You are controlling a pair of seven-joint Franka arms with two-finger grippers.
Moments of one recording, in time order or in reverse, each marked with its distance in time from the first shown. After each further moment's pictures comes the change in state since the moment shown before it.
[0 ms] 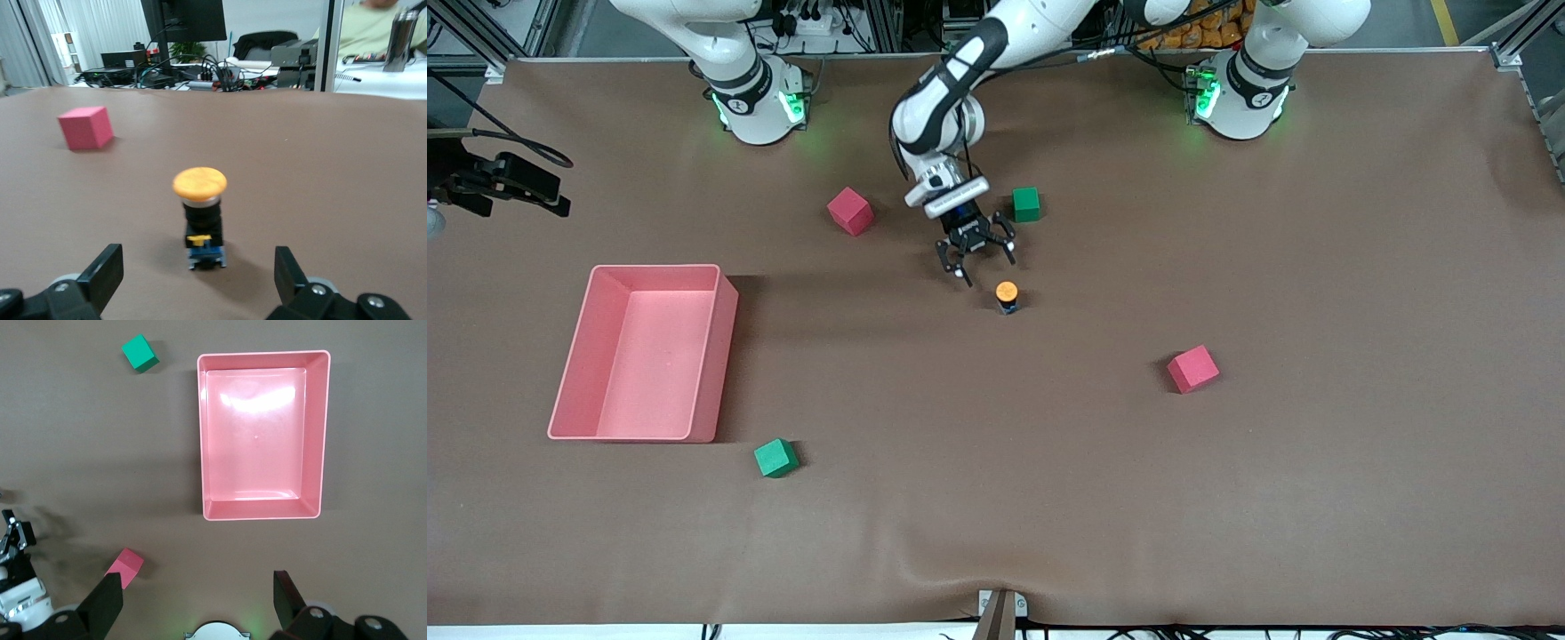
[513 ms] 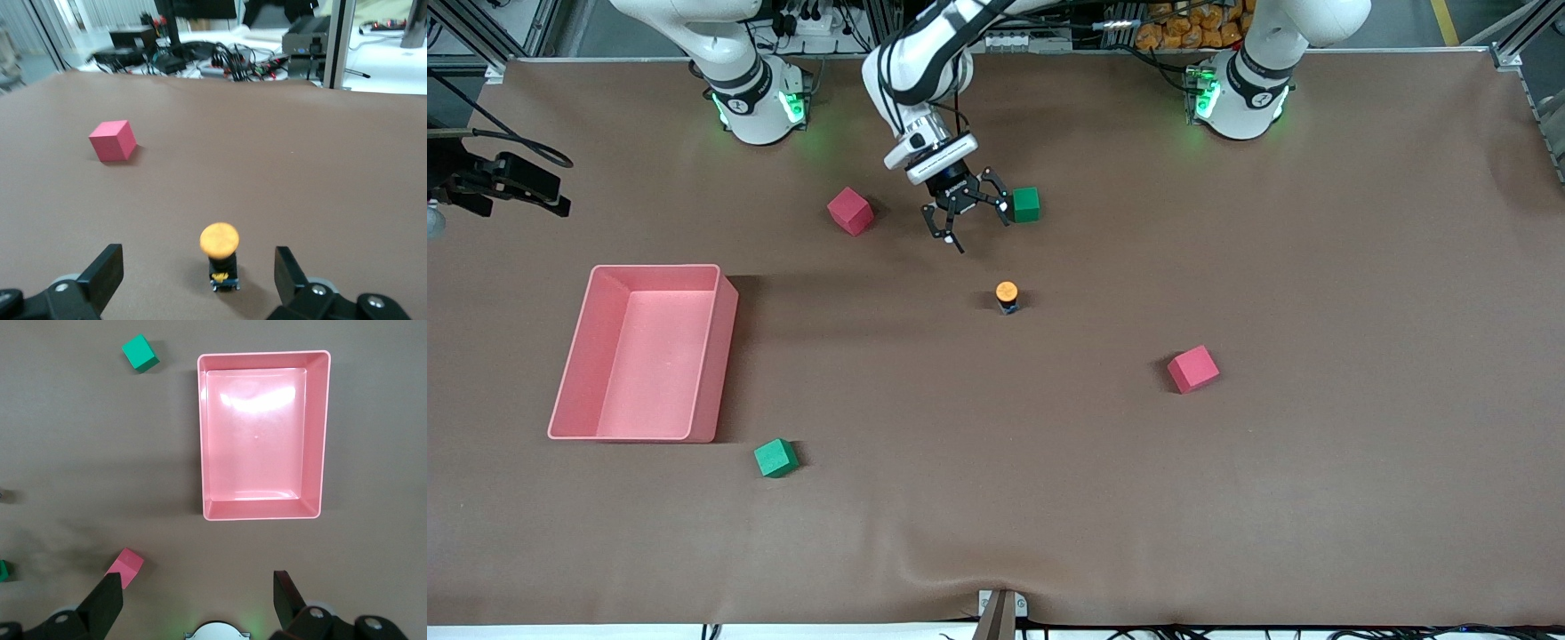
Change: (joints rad) left arm 0.044 -0.258 -0.012 -0.084 -0.139 0.039 0.186; right arm 0.000 0.000 0.001 0.000 0.000 0.000 0.000
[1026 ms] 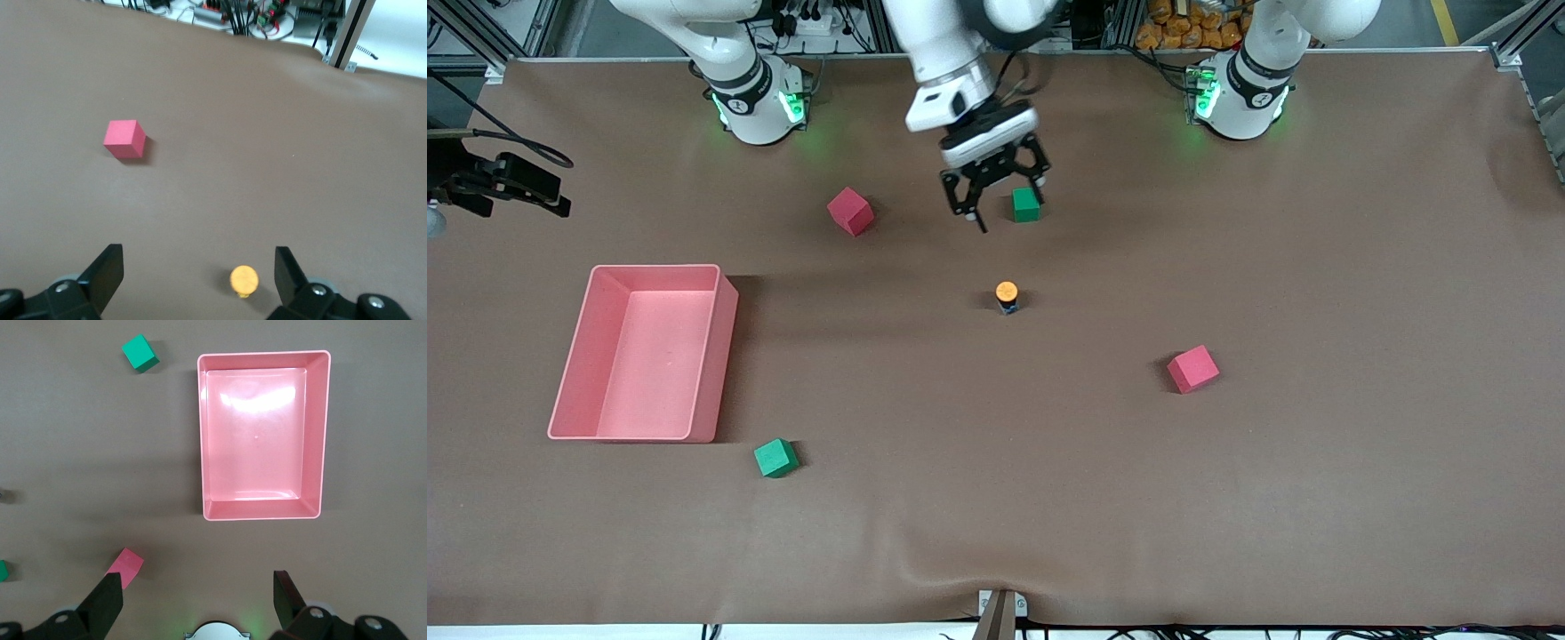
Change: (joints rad) left arm 0.249 -0.455 -0.003 -0.115 -0.369 0.102 0.514; right arm 0.000 0.001 0.000 0.000 0.000 0.001 0.000
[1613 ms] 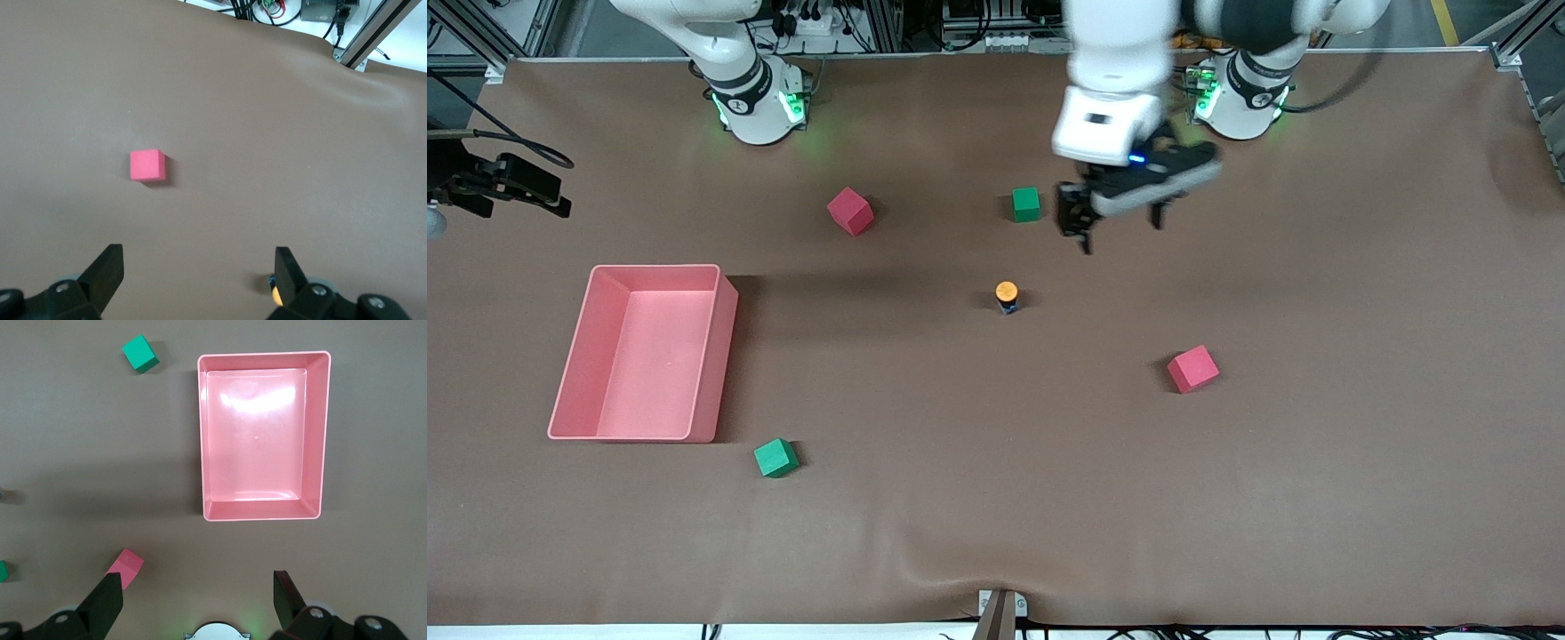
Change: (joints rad) left arm 0.379 -0.171 0.002 0.028 -0.325 0.016 0.605; right arm 0.000 0.001 0.000 0.000 0.000 0.002 0.000
